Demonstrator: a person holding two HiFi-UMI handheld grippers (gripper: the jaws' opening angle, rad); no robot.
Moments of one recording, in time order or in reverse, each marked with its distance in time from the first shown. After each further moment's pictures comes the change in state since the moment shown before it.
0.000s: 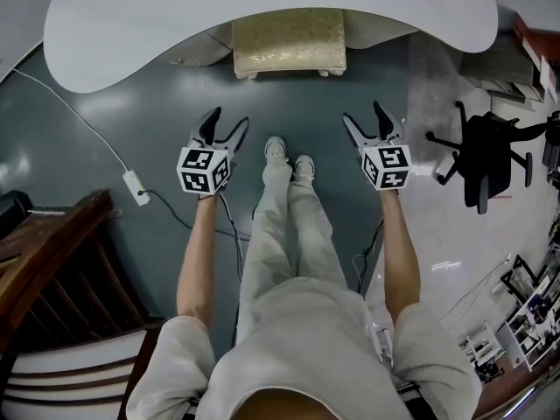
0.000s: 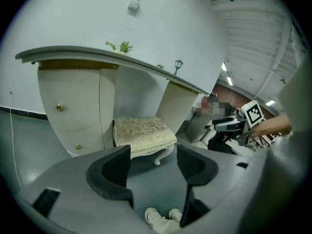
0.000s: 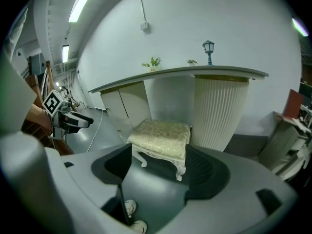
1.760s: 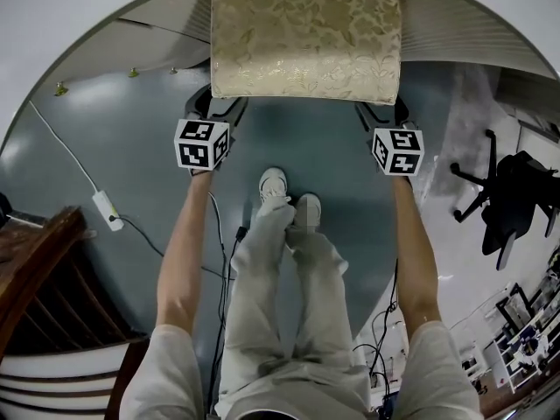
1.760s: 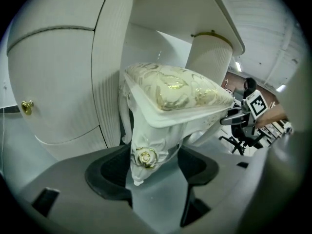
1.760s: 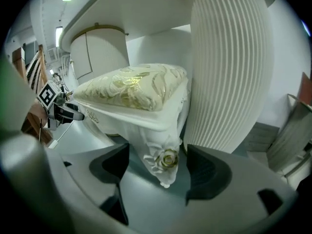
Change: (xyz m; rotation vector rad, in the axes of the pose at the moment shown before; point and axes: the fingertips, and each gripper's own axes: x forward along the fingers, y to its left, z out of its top) left arm 0.293 0.166 -0.144 0.051 0.064 0.096; right arm 0.306 -0.122 -0.179 -0.029 0.084 -0.043
